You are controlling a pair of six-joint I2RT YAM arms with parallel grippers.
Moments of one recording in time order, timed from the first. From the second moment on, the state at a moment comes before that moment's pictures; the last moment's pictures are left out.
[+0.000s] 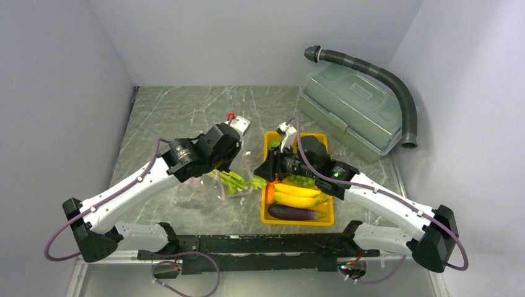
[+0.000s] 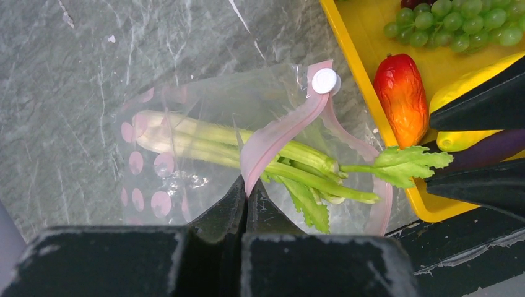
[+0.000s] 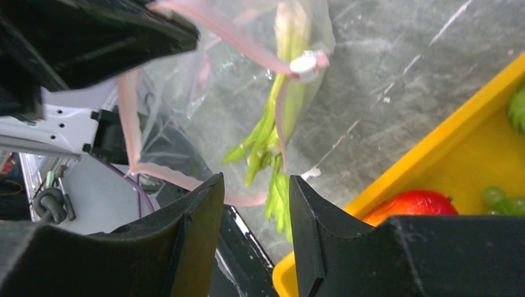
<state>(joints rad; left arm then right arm) -0.93 1.23 1.34 -0.96 -0.39 -0.25 0.85 1.09 0.87 -0.15 -0.23 0.51</state>
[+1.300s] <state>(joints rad) -0.86 1.02 1.10 -0.74 -0.40 -0.20 0.62 1.43 1.08 -0.47 0.28 0.44</state>
